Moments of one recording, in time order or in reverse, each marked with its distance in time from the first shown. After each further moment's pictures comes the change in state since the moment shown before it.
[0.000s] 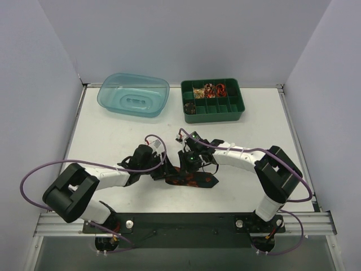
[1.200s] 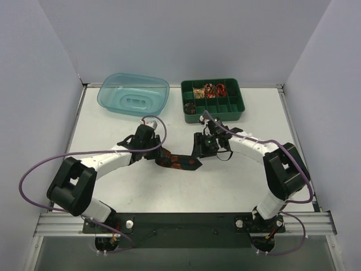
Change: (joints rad) left arm 0.093 0.071 0.306 -0.359 -0.278 0.277; right arm -0.274 -0.016 0.007 0.001 -0.010 -0.021
